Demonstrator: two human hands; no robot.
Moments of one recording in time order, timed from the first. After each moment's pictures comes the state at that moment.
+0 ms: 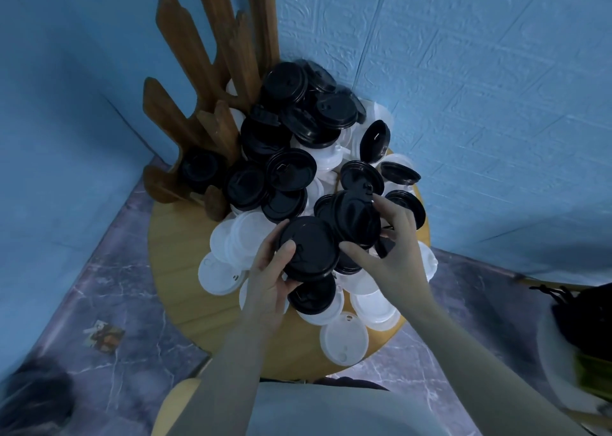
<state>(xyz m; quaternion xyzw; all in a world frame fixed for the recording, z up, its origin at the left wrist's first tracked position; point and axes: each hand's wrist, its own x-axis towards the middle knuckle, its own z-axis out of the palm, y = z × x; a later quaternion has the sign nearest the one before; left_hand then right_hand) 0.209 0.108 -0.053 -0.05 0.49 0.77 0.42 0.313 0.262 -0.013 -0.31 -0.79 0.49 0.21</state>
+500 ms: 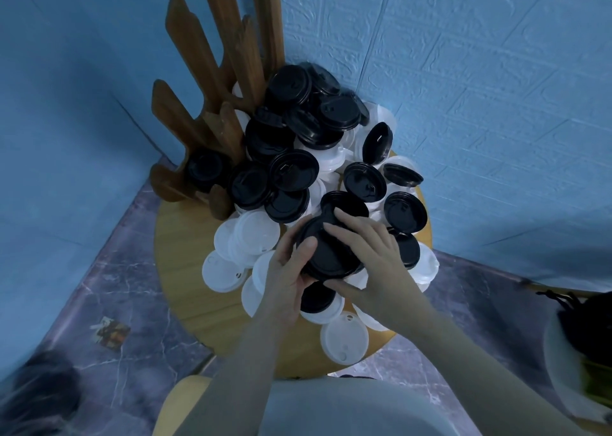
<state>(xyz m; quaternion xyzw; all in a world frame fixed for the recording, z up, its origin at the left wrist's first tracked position) 0.222 0.124 -0.037 -0.01 0.48 0.77 0.42 0.320 0.252 -0.007 -0.10 -0.94 0.30 0.12</state>
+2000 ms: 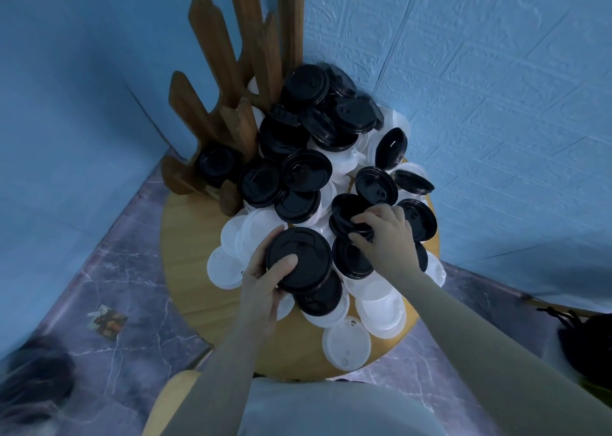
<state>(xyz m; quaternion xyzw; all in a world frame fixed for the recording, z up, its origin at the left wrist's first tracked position) 0.210 0.087 -0.052 -0.08 0.52 0.76 0.38 0.278 0.296 -0.059 -0.28 -0.94 0.20 0.04</state>
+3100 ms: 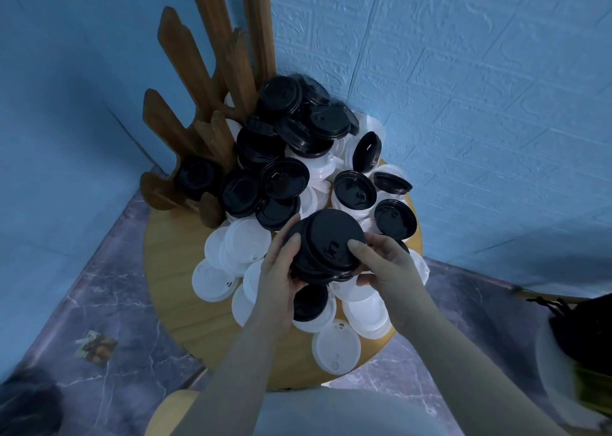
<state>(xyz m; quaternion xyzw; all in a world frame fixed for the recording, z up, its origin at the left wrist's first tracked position) 0.224 0.133 -0.026 -0.02 0.52 0.76 0.40 0.318 0.255 0.016 -0.46 -0.52 0.71 0.11</state>
